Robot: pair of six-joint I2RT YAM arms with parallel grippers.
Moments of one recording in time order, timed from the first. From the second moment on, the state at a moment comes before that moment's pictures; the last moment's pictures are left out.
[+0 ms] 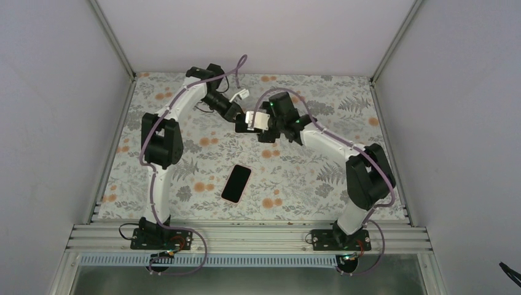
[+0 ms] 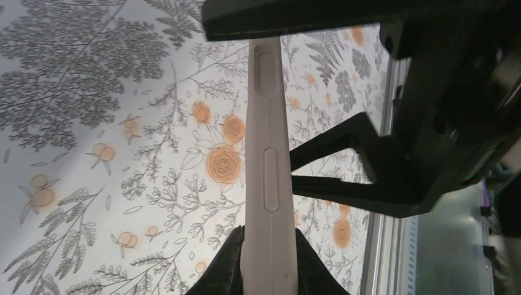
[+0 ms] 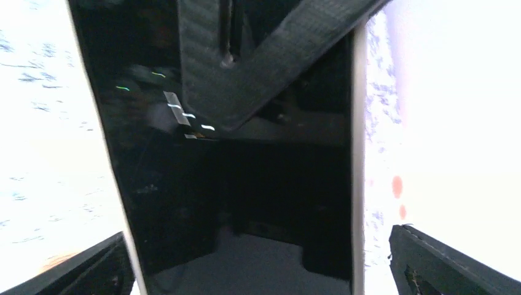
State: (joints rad) left arm -0.32 2.24 2.10 -1.33 0.93 0.52; right arm 0.61 1.71 1.21 -0.20 -0.03 -0.99
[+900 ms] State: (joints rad) left arm -0.47 1.74 1.80 -1.27 0.45 0.83; right arm 0.33 1.93 1.77 -1.26 -0.75 -1.23
